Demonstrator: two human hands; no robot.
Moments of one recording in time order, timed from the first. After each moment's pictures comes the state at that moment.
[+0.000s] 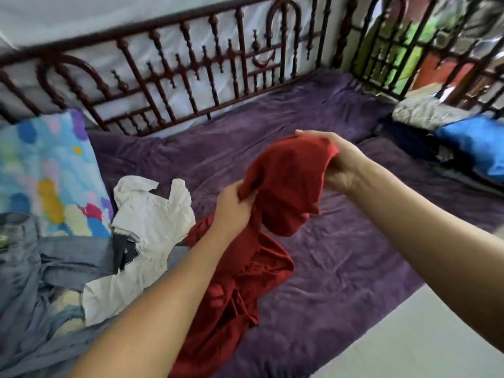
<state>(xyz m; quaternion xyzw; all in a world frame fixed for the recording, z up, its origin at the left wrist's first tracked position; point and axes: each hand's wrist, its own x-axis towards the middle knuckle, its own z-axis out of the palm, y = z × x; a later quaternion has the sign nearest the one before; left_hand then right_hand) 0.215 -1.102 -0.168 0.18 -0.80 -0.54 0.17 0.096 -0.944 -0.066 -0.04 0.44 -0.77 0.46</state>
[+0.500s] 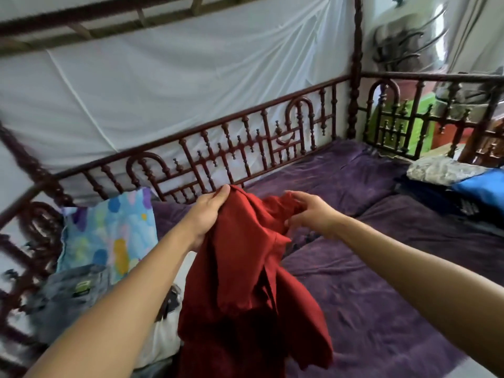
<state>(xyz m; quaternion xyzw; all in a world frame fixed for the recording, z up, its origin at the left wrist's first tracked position) 0.271 -1.127 0.011 0.20 -0.72 -0.66 0.12 0.127 -0.930 -0.049 -0.28 0.69 -0.63 0.24</state>
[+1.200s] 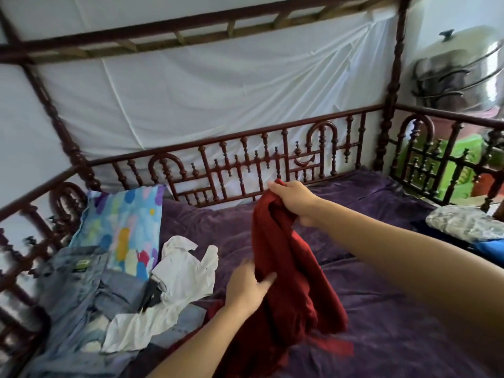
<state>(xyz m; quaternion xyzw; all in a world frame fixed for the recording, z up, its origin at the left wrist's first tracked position) 0.212 -0.962 -0.101 0.32 -0.87 -0.32 0.19 0.044 -0.916 0.029 -0.30 0.70 -0.59 0.28</state>
